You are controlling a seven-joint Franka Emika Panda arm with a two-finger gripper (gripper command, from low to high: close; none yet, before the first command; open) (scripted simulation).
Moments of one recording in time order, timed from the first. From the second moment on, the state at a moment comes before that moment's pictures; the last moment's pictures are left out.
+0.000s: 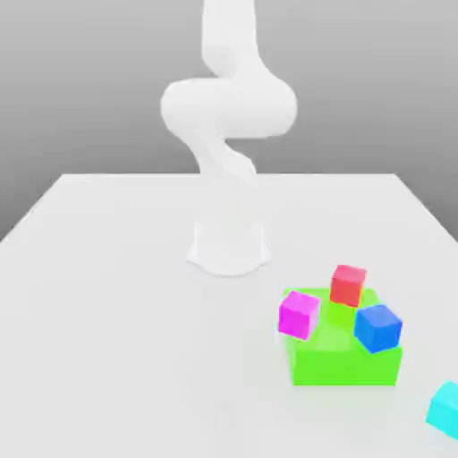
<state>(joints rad) 0.05 -0.71 0.00 -2.30 0.03 2.33 0.76</state>
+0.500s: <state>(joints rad) 0.26 -0.16 0.08 -2.28 0.15 2.48 0.60</state>
